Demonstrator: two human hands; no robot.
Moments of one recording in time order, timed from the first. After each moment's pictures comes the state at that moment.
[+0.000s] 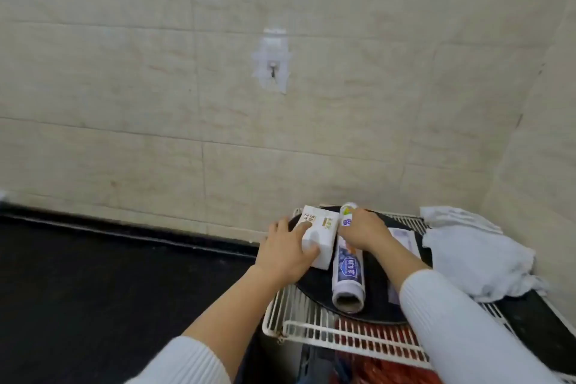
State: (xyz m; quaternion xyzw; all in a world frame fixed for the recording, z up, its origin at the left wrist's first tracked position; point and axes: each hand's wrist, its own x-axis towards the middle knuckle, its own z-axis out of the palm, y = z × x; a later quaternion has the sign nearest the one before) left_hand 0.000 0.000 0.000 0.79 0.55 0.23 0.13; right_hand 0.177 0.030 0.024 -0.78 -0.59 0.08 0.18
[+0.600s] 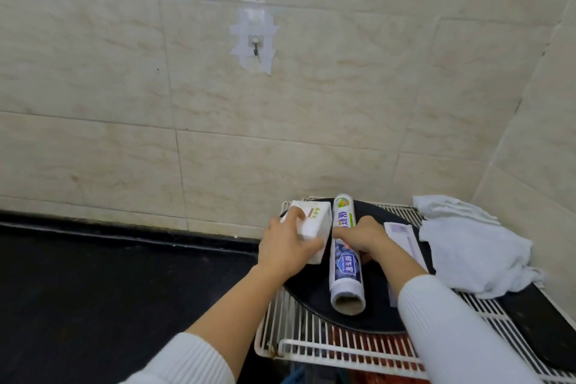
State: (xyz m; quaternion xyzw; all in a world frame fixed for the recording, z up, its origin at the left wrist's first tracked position) left_hand 0.022 0.048 -0.020 0.72 0.57 0.31 0.24; right_hand 0.197 0.053 -0.003 -0.81 -0.43 0.29 0.27
